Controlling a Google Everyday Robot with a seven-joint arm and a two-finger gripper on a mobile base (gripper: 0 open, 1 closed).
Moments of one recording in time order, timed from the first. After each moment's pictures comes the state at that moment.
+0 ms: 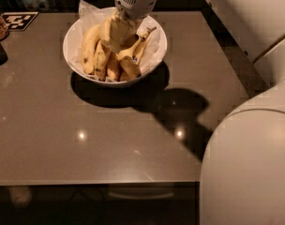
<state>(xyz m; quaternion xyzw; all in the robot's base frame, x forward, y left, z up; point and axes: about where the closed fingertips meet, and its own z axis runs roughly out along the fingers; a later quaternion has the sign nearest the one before) 0.618 0.044 0.964 -0.51 0.84 0.12 0.15</state>
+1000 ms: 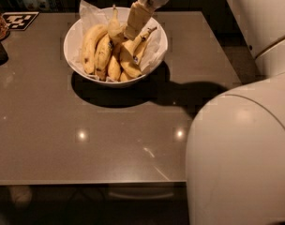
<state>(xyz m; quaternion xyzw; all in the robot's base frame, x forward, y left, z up) 0.638 0.007 0.987 -0.57 0.78 0.16 0.18</state>
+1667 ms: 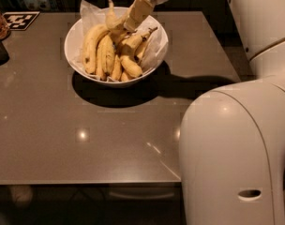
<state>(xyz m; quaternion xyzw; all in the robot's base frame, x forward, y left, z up) 0.666 0.007 0.998 -0.59 0.74 0.19 0.24</state>
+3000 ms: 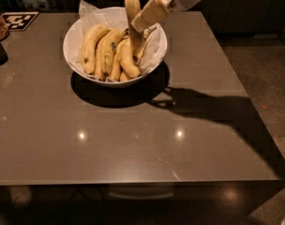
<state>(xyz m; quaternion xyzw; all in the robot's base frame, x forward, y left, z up) 0.616 -0.012 1.020 -0.52 0.74 0.24 0.34</state>
